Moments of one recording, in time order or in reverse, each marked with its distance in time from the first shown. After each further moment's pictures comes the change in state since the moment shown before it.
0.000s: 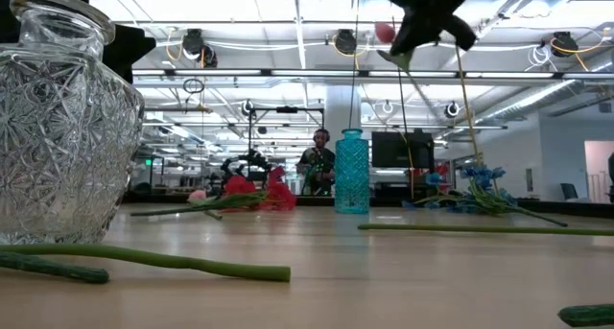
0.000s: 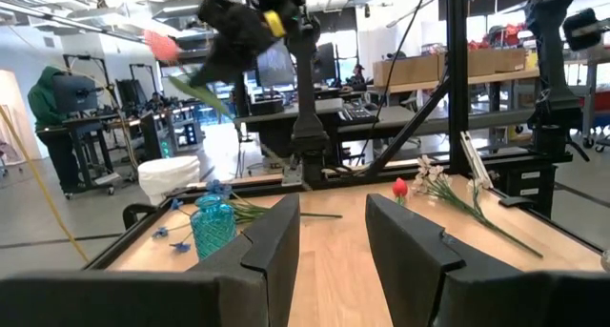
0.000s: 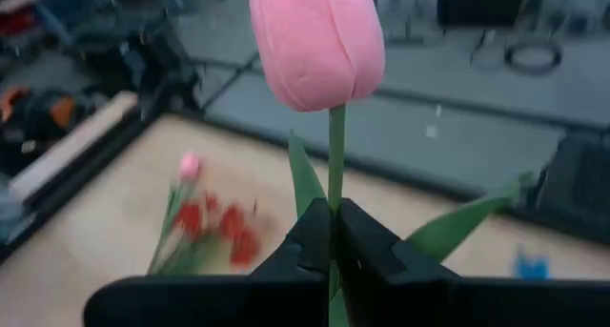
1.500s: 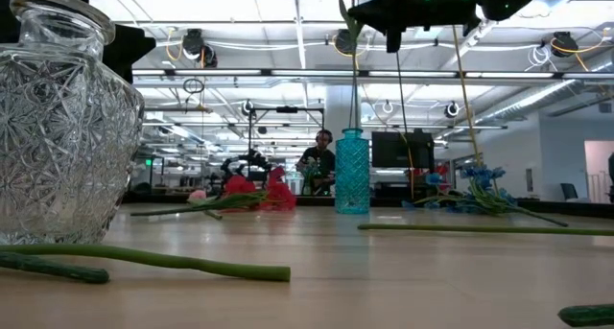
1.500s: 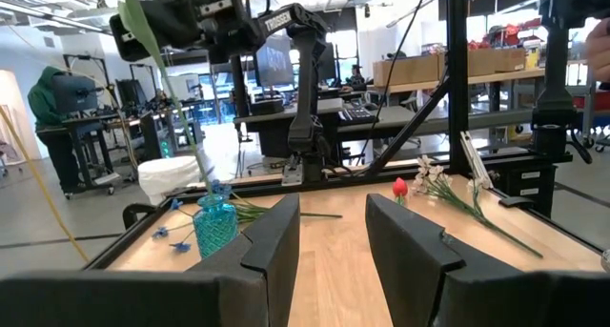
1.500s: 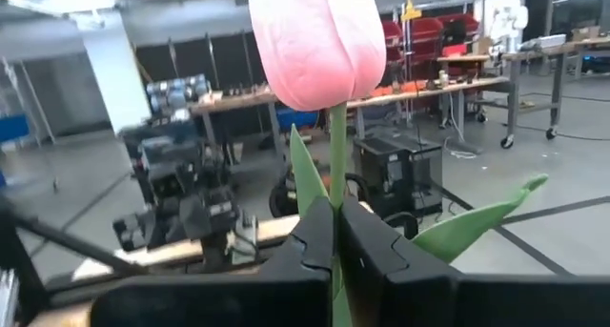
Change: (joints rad) left arm 0.000 0.000 0.000 0.000 0.000 0.000; right arm -0.406 0.053 -0.180 0.906 -1.092 -0.519
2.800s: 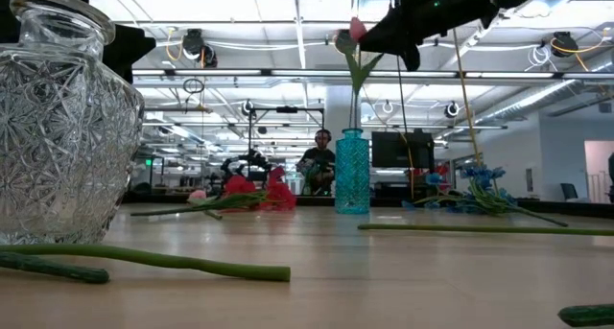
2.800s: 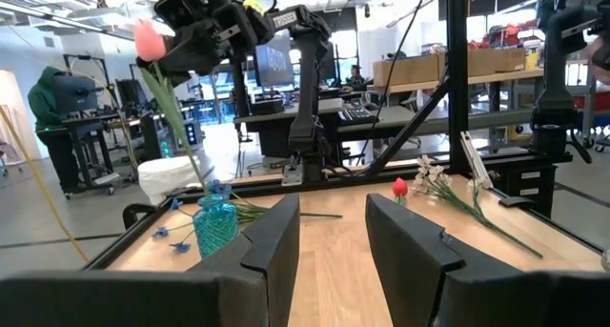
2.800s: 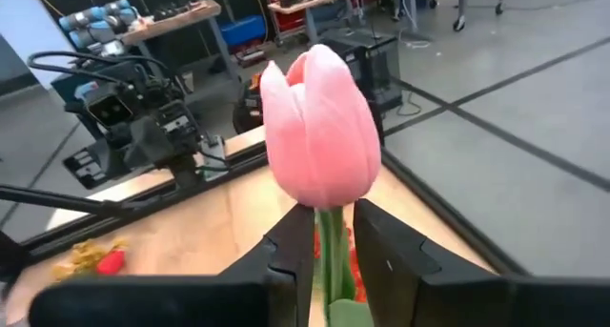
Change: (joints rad) left arm 0.000 0.000 0.000 0.000 0.000 0.000; right arm 0.049 -0.076 0.000 -0.382 0.168 0.076
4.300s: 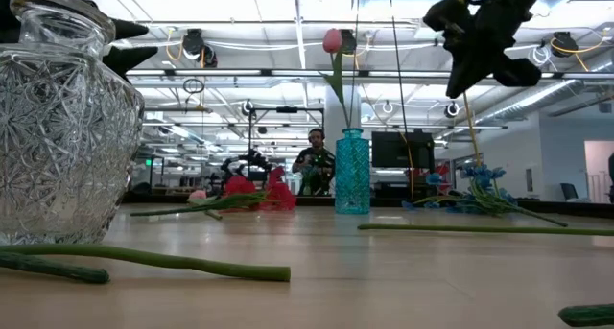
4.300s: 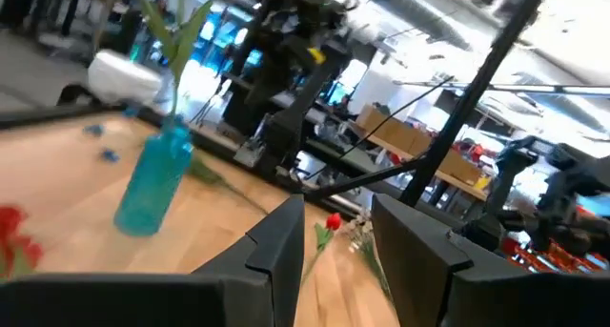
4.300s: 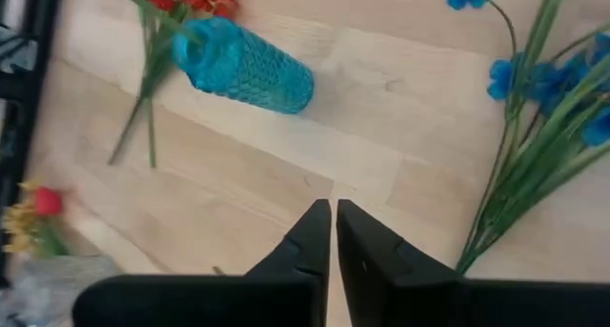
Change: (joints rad) left arm 0.000 0.001 0.009 -0.014 -0.053 -0.628; right arm 0.249 -0.139 0.001 -0.888 0.294 0.804
